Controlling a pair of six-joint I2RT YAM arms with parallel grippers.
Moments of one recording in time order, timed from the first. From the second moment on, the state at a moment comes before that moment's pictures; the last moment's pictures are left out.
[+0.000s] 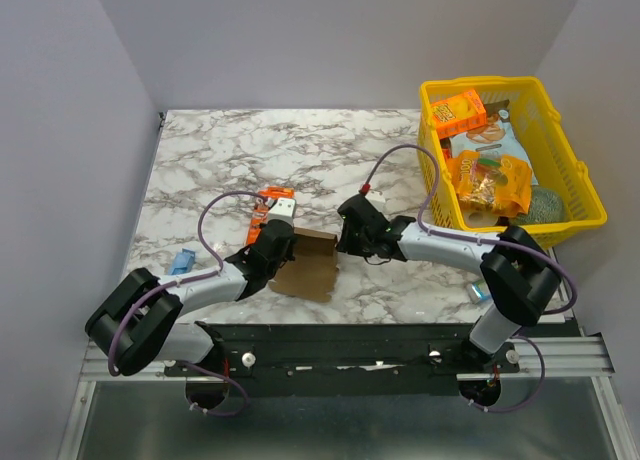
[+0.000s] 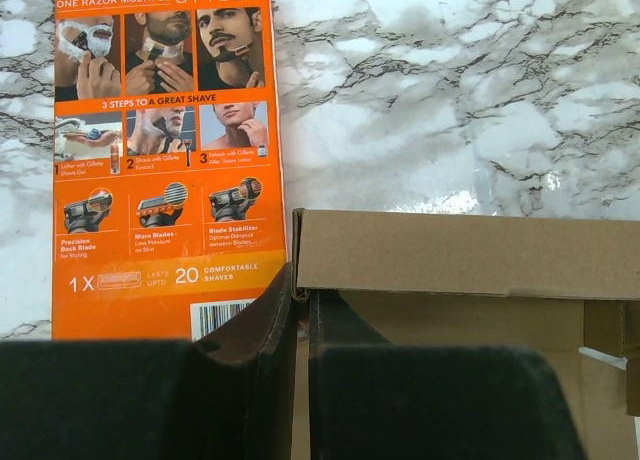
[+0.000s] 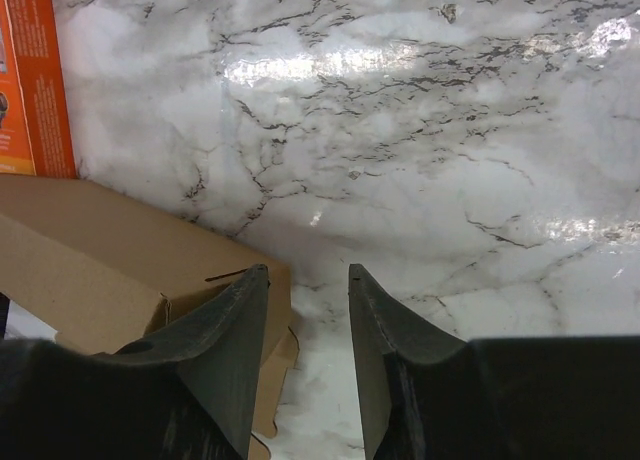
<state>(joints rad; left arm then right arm) -0.72 1.31 0.45 0.27 -0.41 -0.32 0.85 1.65 0.99 -0.28 0.23 0.88</state>
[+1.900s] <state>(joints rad) -0.68 1.27 0.46 0.22 -0.29 -0.30 0.86 1.27 0.59 -0.04 0.30 0.81</state>
